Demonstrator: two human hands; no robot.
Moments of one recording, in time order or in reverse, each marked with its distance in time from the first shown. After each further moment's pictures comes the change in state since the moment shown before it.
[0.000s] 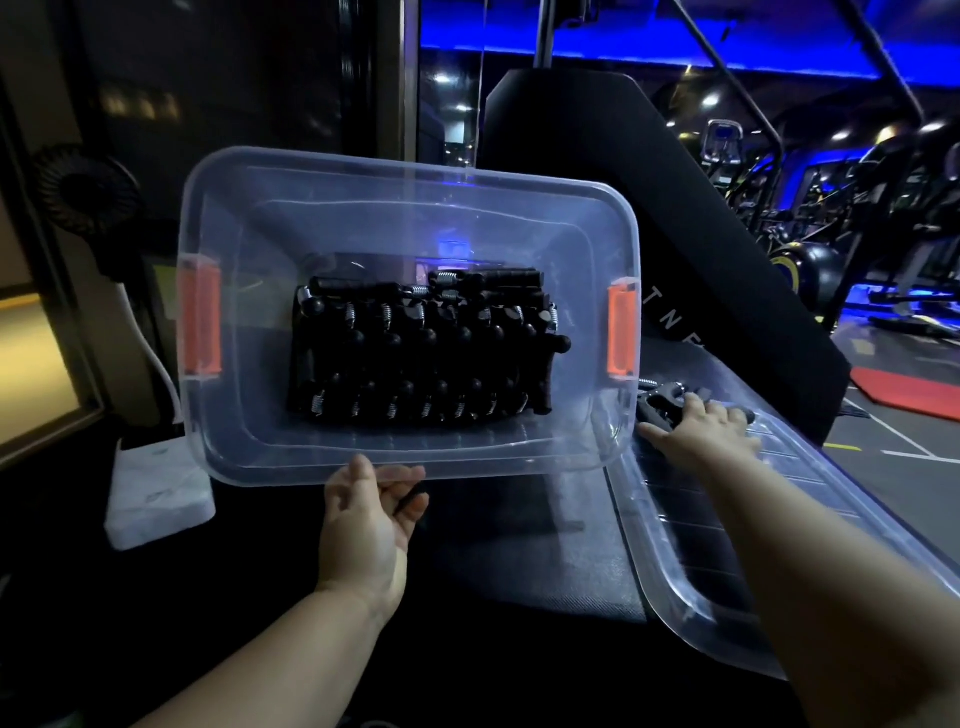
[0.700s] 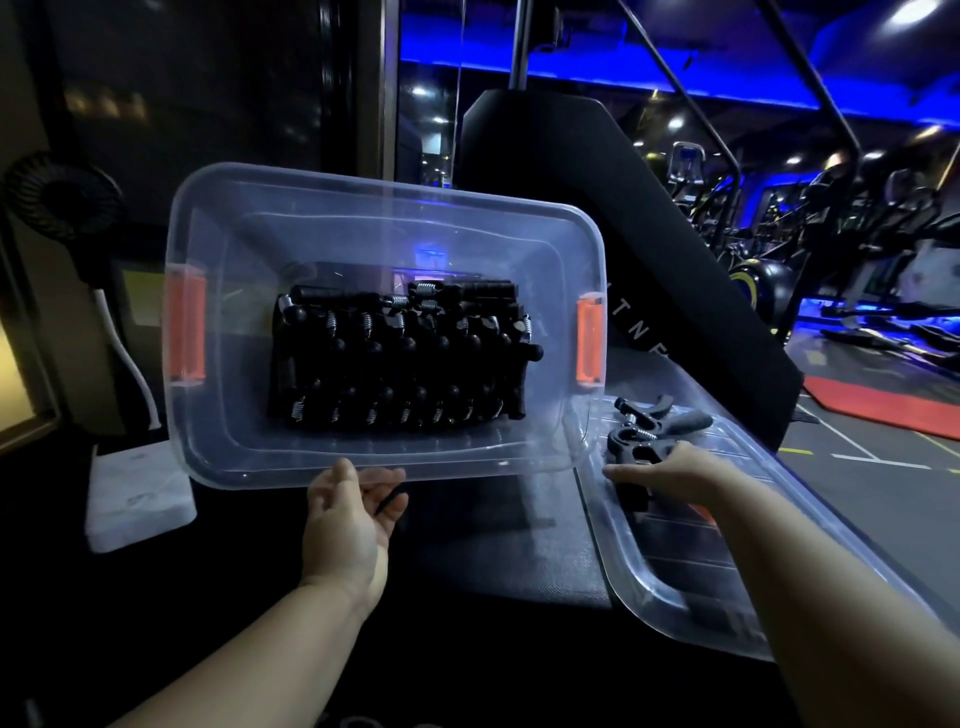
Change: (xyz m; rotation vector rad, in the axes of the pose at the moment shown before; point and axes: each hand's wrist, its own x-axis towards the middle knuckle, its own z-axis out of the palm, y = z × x) left_hand -0.001 0.002 0.000 -0.020 0.012 -0.017; right_hand -0.042 0.030 -0.021 0.222 -0.253 -0.152
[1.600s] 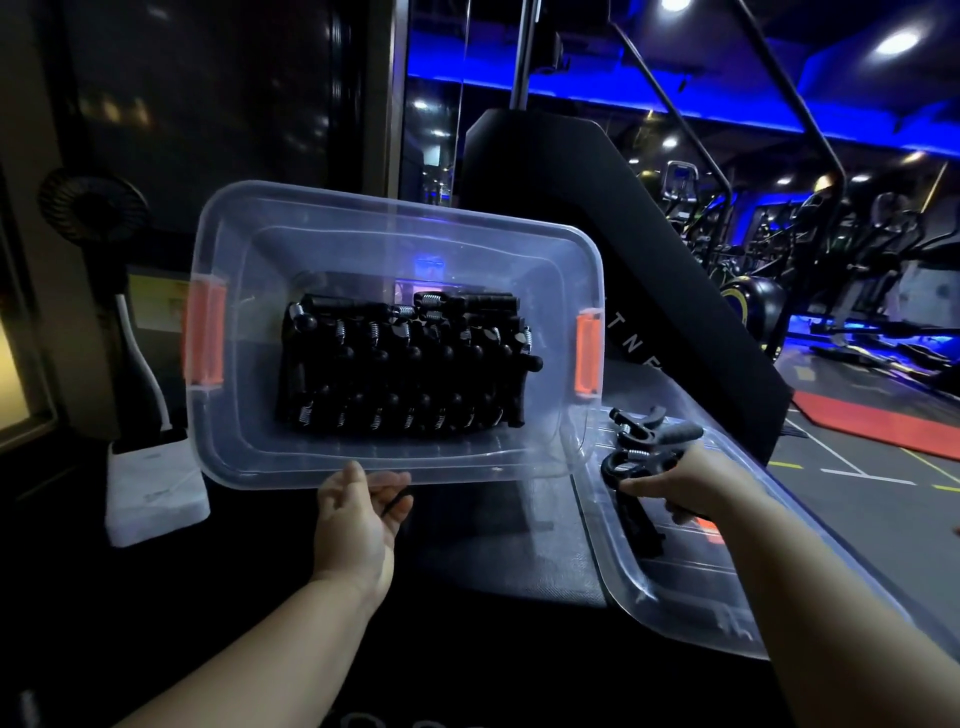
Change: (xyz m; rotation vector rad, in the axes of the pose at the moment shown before) left_hand -0.001 0.001 -0.001 -0.020 0.008 -0.034; right_hand -0.042 -0.008 -0.024 0.072 0.046 0.030
